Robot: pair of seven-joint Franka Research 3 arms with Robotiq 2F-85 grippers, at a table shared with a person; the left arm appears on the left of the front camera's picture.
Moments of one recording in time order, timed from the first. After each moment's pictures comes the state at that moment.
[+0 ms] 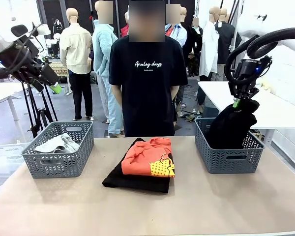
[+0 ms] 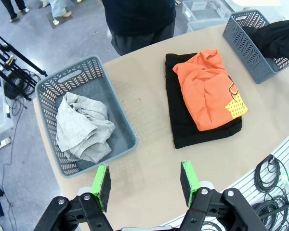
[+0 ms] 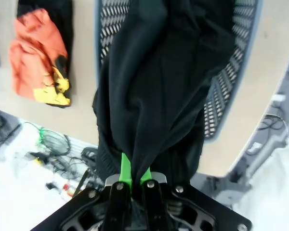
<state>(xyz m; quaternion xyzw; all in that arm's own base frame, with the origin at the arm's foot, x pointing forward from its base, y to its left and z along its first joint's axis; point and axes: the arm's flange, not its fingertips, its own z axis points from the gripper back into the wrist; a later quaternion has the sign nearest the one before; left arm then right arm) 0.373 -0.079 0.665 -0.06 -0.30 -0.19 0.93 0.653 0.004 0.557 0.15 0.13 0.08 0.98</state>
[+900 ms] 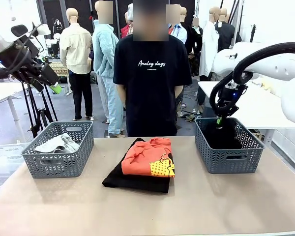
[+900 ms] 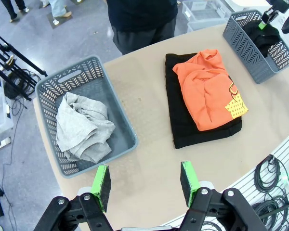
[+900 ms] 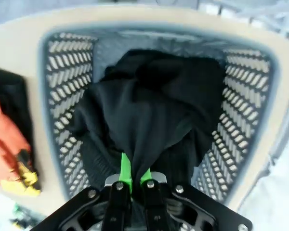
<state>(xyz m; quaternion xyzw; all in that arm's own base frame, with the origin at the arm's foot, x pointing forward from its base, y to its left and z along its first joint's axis) 0.373 -0.079 0.665 -0.06 -0.30 -0.19 0.93 0.709 0.048 0.440 0.06 0.01 0.06 1.00</state>
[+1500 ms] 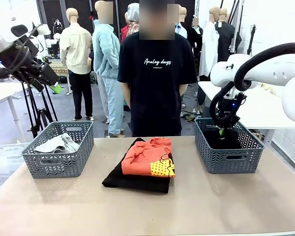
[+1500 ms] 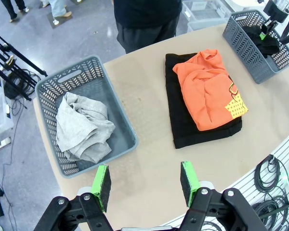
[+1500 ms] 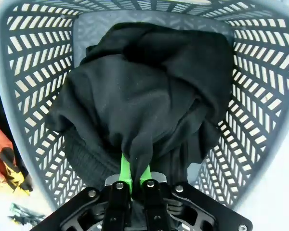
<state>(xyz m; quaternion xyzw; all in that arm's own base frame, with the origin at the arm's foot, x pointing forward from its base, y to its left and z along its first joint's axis) 0.373 -0.079 0.665 -0.06 -0.30 -0.19 0.93 0.698 0.047 0.407 0.05 0.05 0.05 1.00</state>
